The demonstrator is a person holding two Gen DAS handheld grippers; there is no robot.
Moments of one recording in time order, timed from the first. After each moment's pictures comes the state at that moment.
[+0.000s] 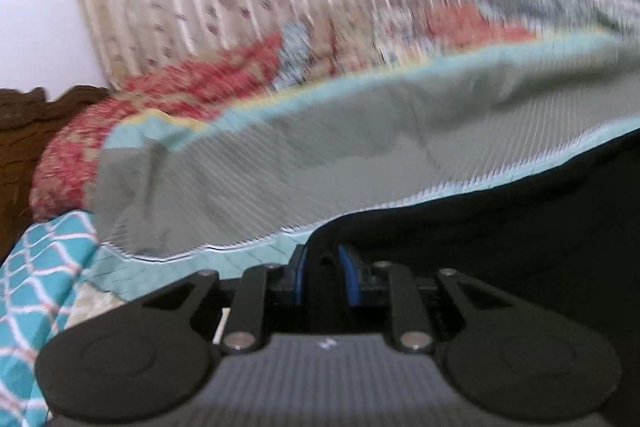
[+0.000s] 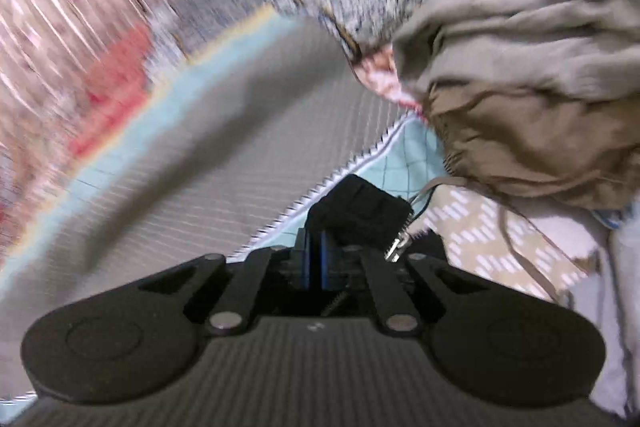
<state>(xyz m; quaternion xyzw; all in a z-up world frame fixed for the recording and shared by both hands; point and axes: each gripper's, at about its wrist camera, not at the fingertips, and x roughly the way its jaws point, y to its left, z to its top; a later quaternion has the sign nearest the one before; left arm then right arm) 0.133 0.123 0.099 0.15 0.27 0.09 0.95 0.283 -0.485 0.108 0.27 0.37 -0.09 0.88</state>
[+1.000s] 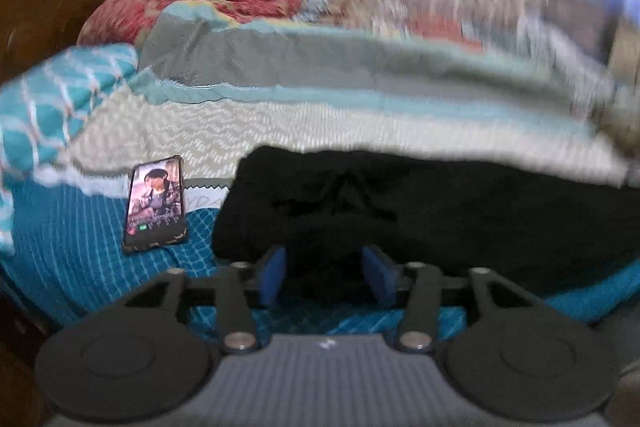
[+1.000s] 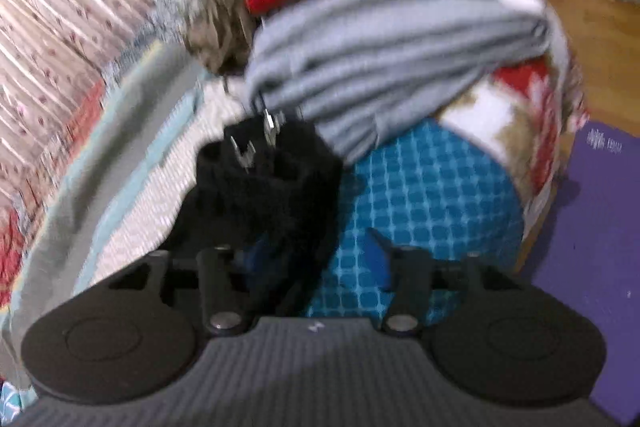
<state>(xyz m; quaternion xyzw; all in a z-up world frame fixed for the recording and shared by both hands) -0.185 0.112 0.091 -0.08 0.31 0.06 0.95 -0.016 -0.554 0.050 0.37 0.32 -0.16 0.86</state>
